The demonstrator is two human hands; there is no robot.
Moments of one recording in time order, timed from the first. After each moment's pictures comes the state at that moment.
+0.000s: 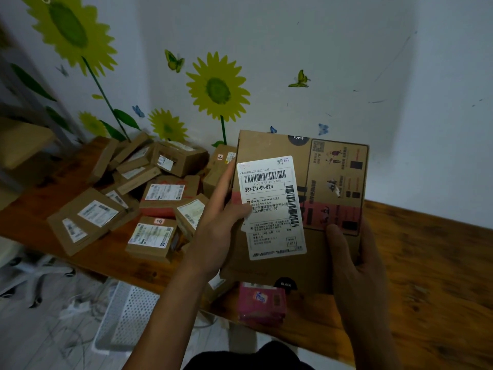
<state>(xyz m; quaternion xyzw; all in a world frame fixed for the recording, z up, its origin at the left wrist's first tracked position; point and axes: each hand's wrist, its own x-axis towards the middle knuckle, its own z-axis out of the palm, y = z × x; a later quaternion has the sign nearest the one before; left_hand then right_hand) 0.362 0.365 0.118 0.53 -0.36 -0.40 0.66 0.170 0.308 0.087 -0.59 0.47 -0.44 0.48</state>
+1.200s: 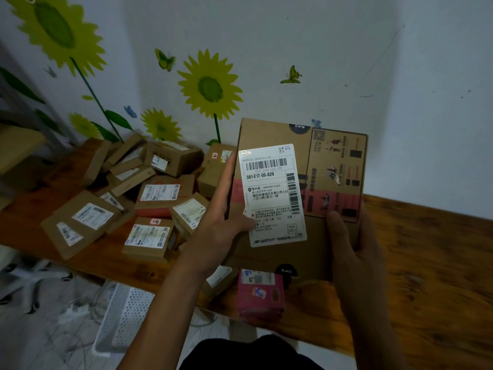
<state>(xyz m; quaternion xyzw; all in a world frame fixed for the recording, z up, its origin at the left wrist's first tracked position) 0.362 0.367 0.119 0.53 -0.43 -0.41 0.61 0.169 0.304 0.101 -0.58 0.47 -0.45 0.49</state>
